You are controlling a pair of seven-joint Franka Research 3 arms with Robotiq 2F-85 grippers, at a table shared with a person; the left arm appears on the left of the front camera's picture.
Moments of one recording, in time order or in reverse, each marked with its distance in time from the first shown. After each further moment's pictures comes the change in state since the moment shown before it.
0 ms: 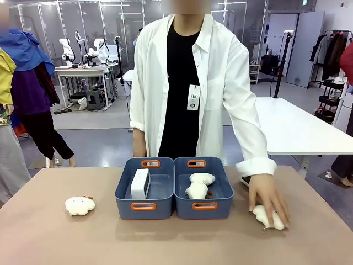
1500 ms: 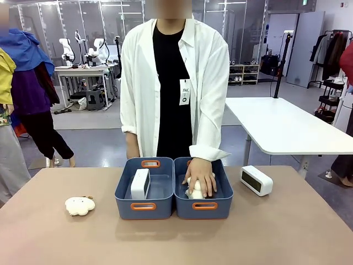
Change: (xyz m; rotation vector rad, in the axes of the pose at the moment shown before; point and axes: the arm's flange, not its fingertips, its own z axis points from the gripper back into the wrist) left arm 0.000 0.000 0.000 0.001 0.001 0.000; right arm 0.002 -0.014 0.101 -0.051 -0.183 0.004
